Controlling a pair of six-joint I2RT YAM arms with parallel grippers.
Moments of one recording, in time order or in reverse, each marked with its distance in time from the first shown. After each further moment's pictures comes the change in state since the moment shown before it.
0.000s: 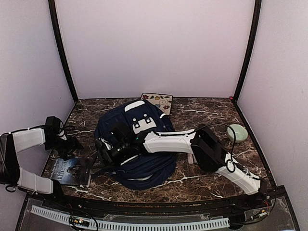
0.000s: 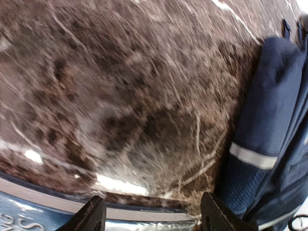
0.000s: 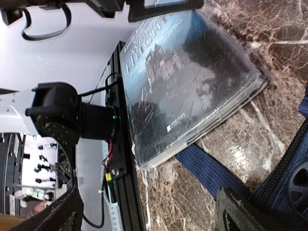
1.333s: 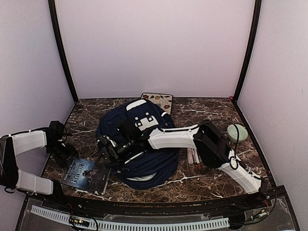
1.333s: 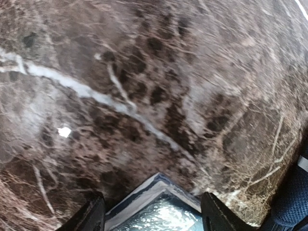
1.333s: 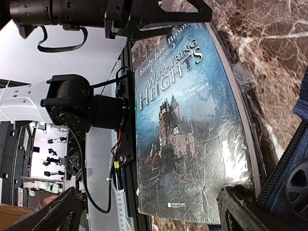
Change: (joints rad) left arm -0.080 -0.019 -0.040 -0.131 -0.229 -0.150; right arm -0.044 -0.056 -0.100 0.045 -0.111 -0.014
